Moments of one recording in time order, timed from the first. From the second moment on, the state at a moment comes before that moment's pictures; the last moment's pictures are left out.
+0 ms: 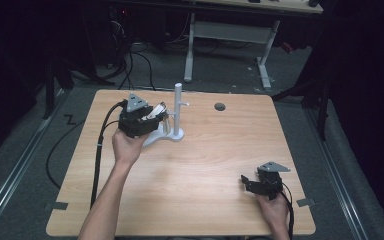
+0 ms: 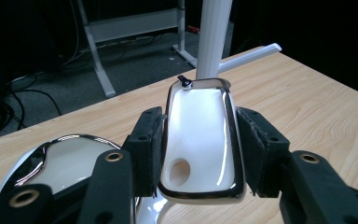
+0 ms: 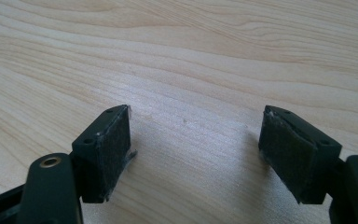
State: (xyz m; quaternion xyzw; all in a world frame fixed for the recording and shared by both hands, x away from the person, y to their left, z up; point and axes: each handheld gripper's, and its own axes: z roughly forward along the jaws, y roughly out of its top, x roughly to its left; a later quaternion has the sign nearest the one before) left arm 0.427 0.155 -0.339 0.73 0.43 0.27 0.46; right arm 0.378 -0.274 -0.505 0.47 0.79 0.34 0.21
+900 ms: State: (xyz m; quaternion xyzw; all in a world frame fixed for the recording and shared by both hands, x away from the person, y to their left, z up) left arm 0.446 0.153 -0.356 0.72 0.46 0.30 0.43; right arm 0.378 -0.274 -0.505 0.47 0.79 0.34 0.21
